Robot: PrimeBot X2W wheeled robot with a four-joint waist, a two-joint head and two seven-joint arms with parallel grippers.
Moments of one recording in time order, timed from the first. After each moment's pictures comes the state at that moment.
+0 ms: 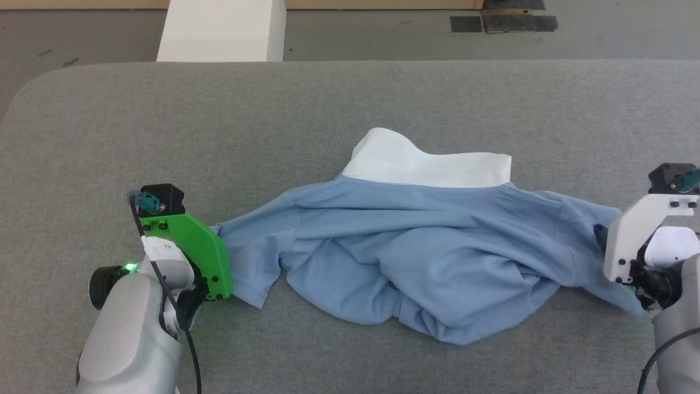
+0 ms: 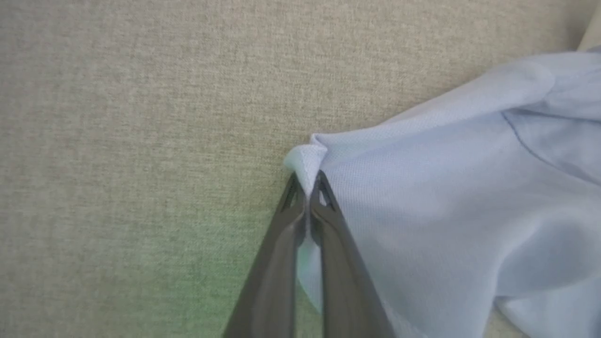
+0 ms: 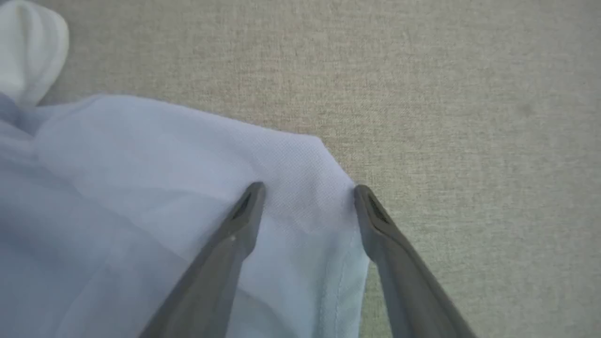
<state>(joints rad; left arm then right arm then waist) -0.41 0.22 -0.14 0.39 -0.42 0.03 0.57 -0.45 -0.16 -0.27 0.46 0.02 0.13 0.64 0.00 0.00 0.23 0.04</state>
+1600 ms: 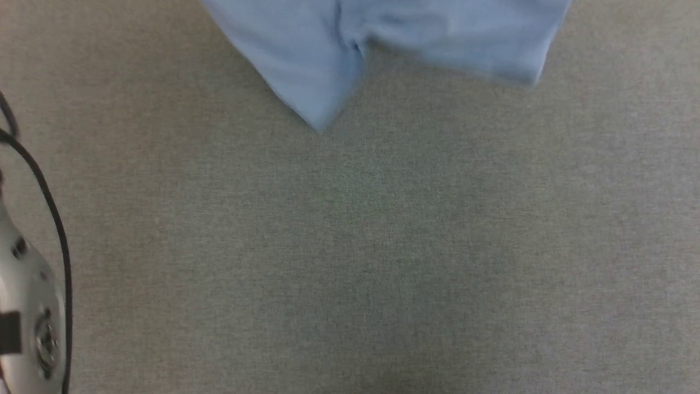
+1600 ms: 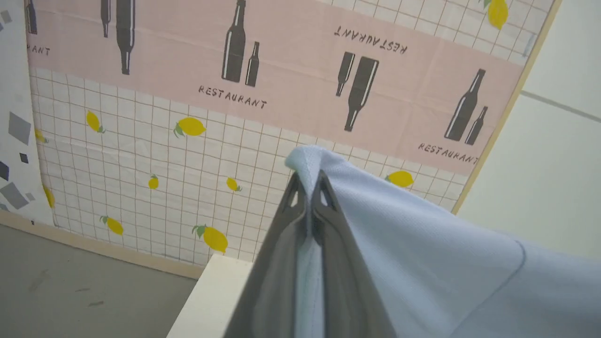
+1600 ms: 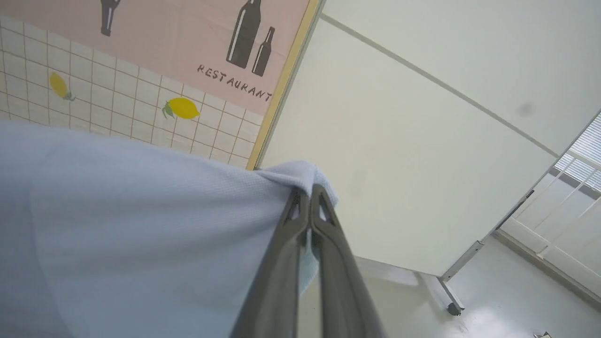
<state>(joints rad) -1.22 0.35 0.07 0.23 -0.48 0.09 0.28 -1.37 -0.37 0.00 0.34 -0.08 0.13 0.44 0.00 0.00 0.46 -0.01</state>
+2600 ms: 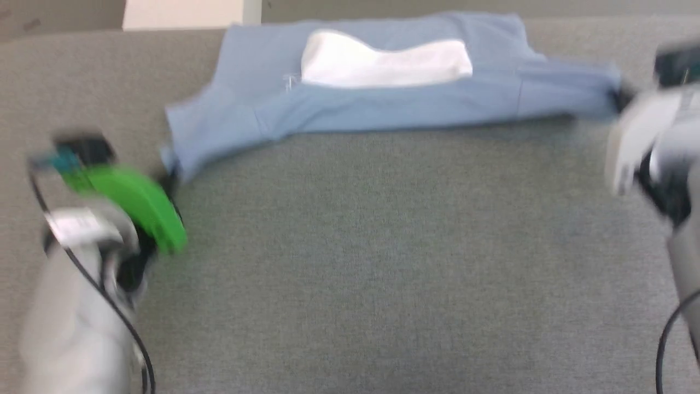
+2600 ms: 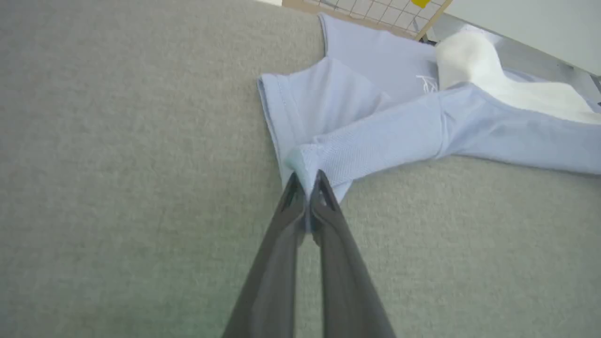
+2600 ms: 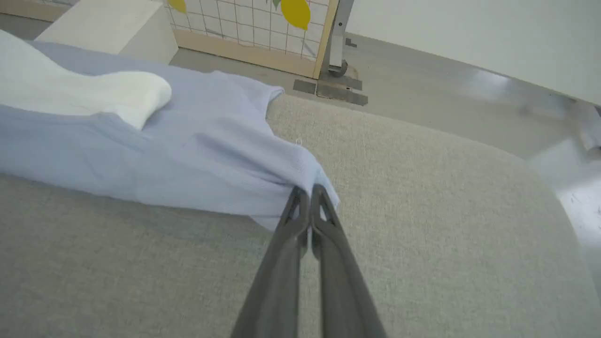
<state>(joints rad) -0.53 0.31 -0.06 0.40 -0.60 -0.09 0.36 -0.74 -0.32 0.06 0.54 0.15 0.13 0.34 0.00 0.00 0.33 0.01</state>
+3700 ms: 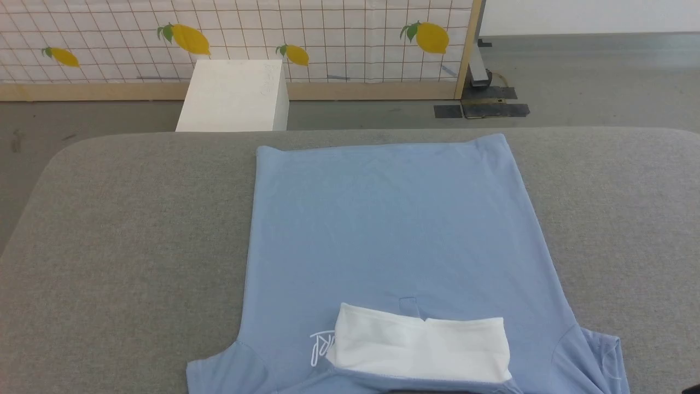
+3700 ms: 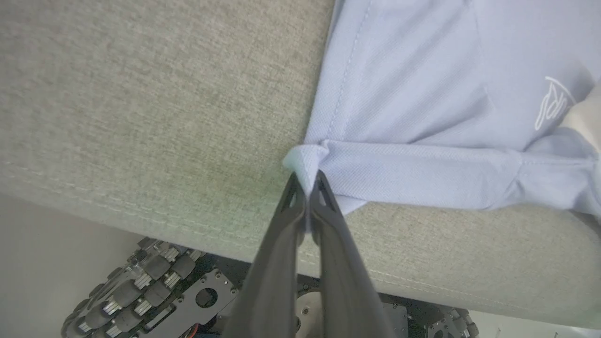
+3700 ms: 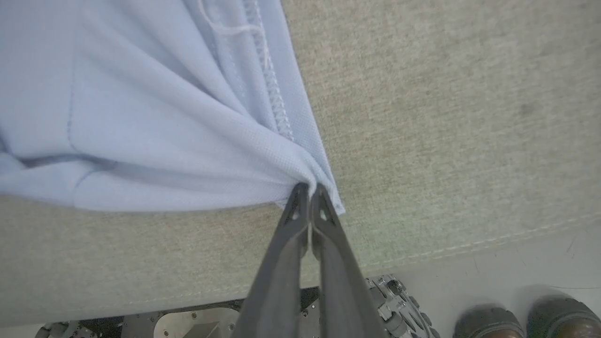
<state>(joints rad) 0.39 0.21 -0.01 -0.13 -0.68 0.21 0.55 0.30 -0.05 -0.36 0.05 0.27 0.13 0.71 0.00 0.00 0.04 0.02</state>
